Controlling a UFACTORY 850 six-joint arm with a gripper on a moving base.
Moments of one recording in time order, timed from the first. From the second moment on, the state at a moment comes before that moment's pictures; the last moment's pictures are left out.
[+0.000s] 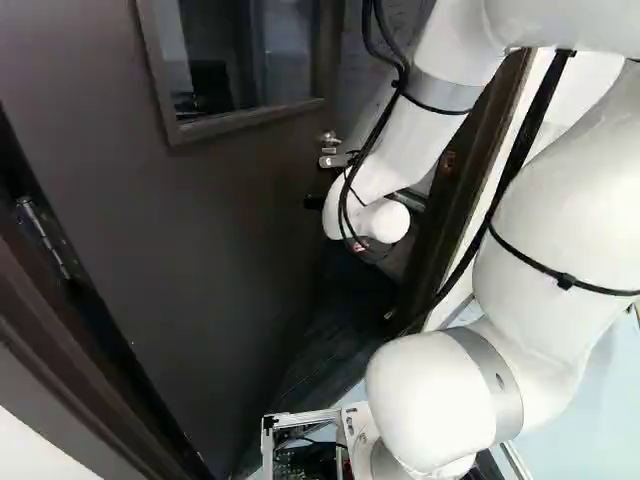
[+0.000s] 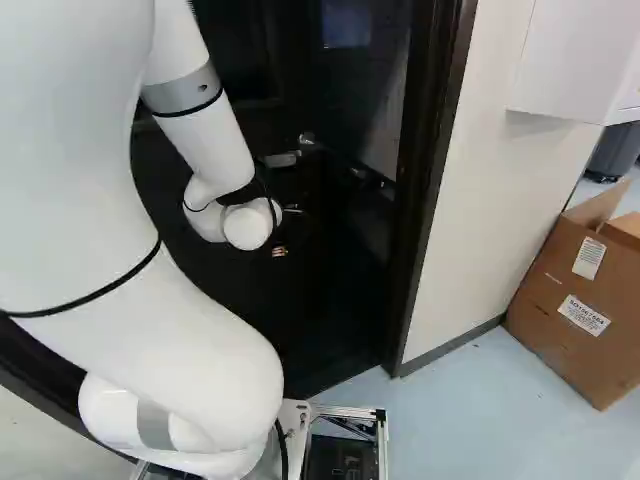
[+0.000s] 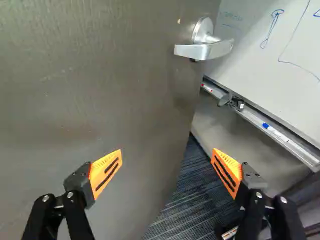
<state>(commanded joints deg) 4.1 0.1 -22.7 -4.9 49.4 0.0</state>
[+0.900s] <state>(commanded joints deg) 9.0 -5.6 -28.7 -4.9 49.4 0.0</state>
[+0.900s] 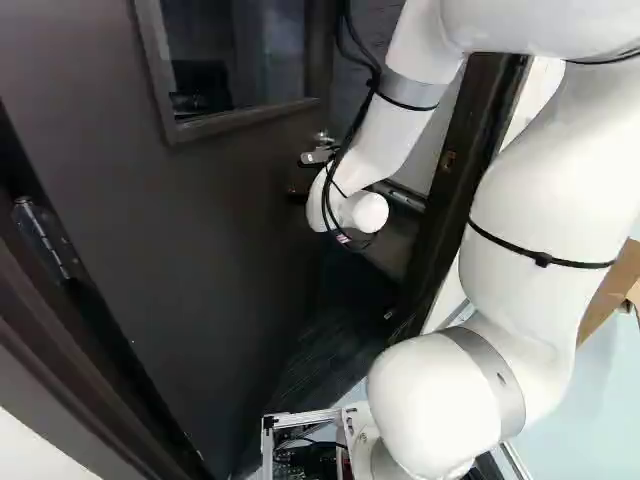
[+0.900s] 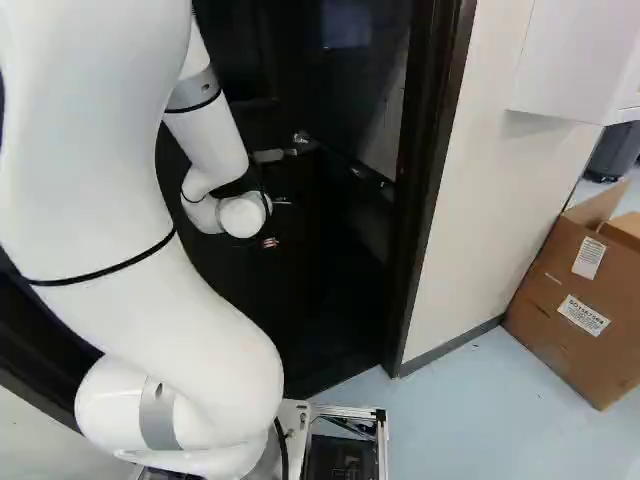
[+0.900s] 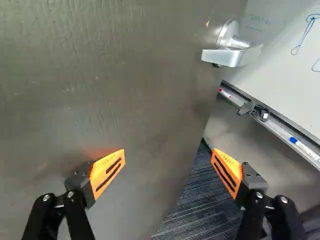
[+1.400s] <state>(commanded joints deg) 12.4 -8.4 -31.7 -4.9 49.4 0.0</state>
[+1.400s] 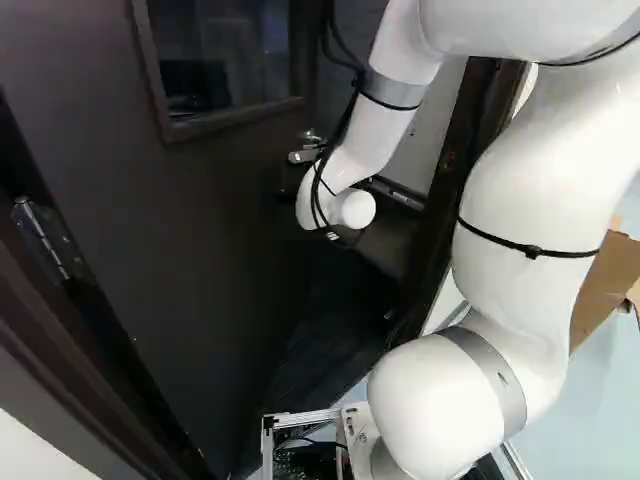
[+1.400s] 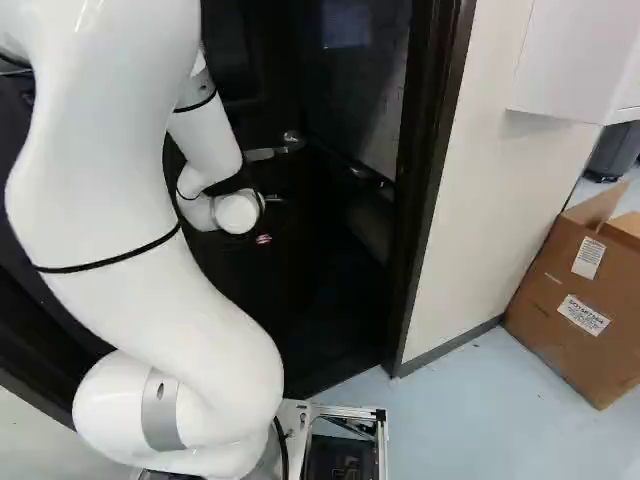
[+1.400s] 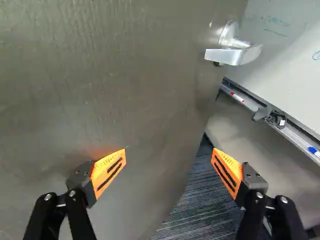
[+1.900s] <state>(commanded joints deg) 15.7 -11.2 -34.9 -4.9 49.4 0.0</state>
